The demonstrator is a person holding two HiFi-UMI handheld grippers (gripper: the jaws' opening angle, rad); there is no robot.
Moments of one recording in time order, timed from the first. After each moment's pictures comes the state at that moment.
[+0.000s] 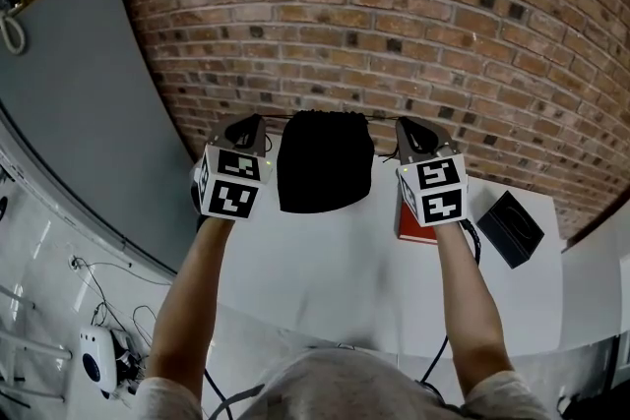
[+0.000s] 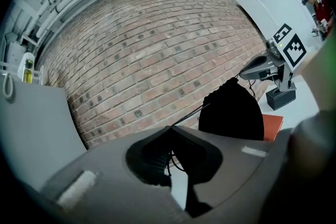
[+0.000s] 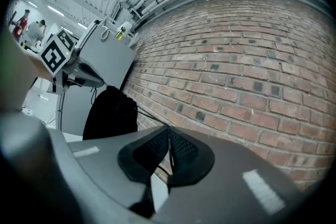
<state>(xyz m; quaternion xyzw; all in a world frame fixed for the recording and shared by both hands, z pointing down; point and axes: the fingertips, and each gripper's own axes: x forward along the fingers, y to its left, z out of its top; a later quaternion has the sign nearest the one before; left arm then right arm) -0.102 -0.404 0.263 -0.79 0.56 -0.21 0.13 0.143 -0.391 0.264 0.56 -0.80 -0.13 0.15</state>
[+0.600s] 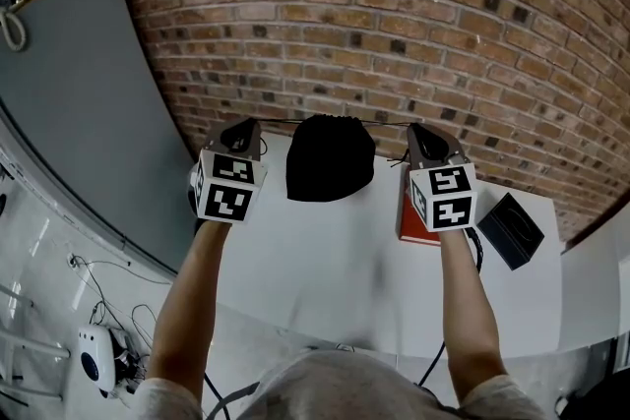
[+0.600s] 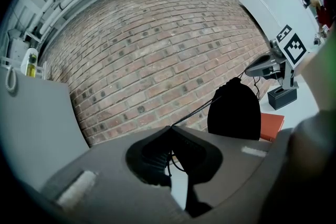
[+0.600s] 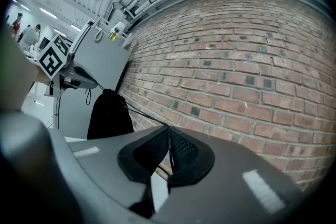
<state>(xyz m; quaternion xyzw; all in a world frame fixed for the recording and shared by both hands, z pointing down) -0.121 -0.403 0.272 -0.79 0.57 -0.20 0.12 0.158 -0.387 0.271 0.59 -0.79 -0.11 0.14</state>
